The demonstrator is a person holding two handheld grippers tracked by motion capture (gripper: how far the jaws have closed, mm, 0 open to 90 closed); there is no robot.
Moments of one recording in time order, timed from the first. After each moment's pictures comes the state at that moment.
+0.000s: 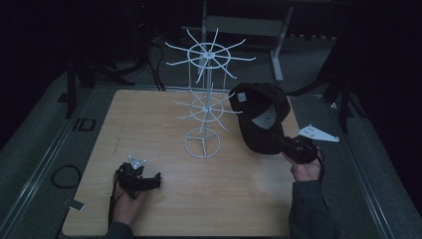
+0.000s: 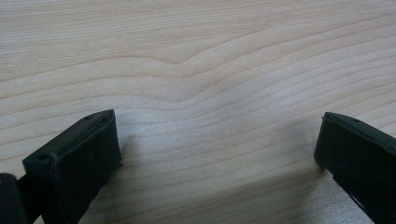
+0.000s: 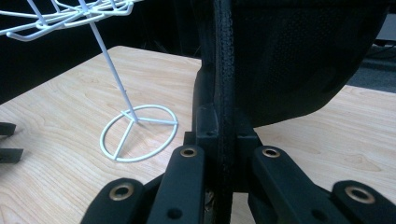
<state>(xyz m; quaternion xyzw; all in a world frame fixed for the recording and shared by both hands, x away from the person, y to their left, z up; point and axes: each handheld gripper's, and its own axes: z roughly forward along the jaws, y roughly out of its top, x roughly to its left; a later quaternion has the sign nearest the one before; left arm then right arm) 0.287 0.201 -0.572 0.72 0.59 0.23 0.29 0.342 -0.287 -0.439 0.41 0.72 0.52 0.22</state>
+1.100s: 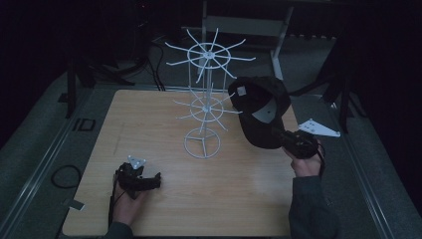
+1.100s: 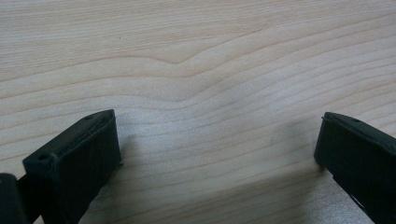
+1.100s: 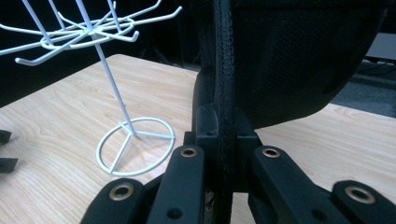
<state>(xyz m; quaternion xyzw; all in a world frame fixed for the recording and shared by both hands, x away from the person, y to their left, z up) 0.287 0.202 -0.572 0.72 0.59 0.23 0.29 0.348 -0.282 -0.423 0.40 0.72 0.52 0.24</state>
